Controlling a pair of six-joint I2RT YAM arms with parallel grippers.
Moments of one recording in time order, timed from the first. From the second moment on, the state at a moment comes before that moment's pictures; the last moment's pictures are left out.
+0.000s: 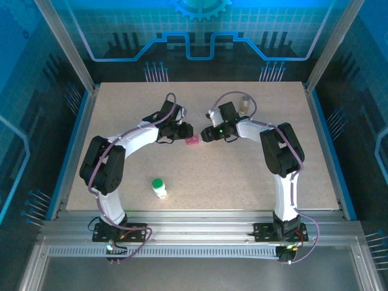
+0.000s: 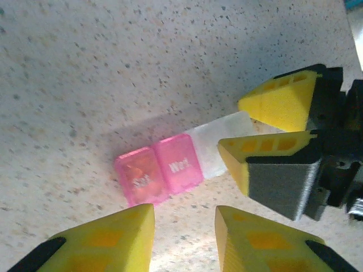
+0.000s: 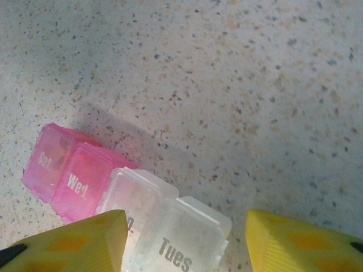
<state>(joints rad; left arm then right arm) -0.40 1.83 1.27 -0.37 0.24 -0.45 0.40 2.10 1.40 -0.28 -0.41 0.00</state>
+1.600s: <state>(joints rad) -0.44 2.07 1.38 -0.38 0.25 0.78 0.38 2.05 1.17 0.08 -0.41 0.47</state>
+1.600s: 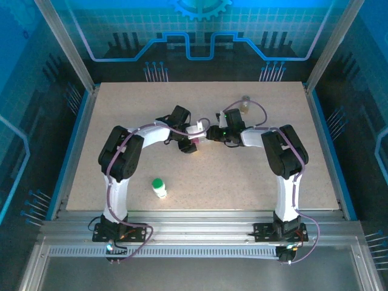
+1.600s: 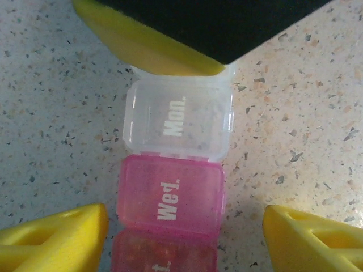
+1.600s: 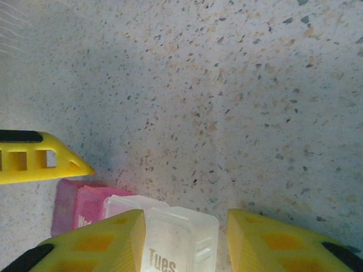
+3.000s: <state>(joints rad) -0.40 2.16 1.61 -0.67 0.34 0.63 0.45 2.05 1.28 -0.13 -0.23 0.31</state>
